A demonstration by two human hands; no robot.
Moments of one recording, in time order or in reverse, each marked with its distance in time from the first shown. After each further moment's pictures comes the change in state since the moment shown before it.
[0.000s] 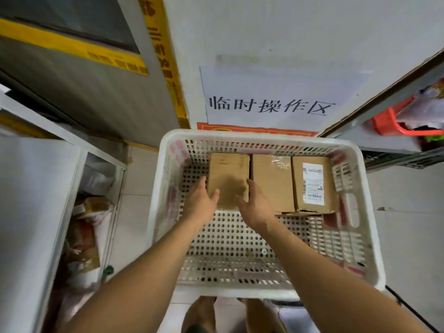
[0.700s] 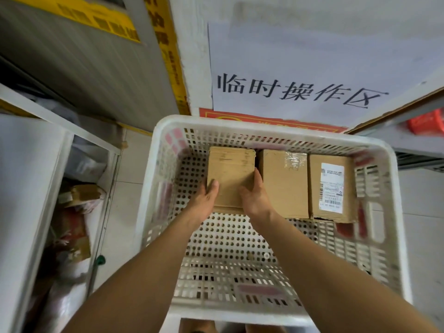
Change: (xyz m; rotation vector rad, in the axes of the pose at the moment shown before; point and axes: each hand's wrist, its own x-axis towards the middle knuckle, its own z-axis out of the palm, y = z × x) left_hand 0.052 -0.031 0.032 -0.260 -0.273 -0.270; right_hand 0.073 0.028 0.039 0.518 -0.073 0.100
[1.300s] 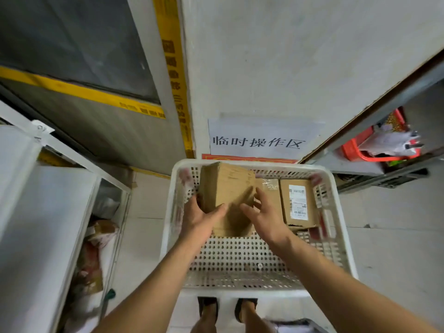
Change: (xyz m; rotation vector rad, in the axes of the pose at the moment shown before) left_hand -0.181 0.039 -0.043 -0.275 0.209 0.412; right_hand -0.192 -0.126 -0.041 0.015 -0.075 -0.221
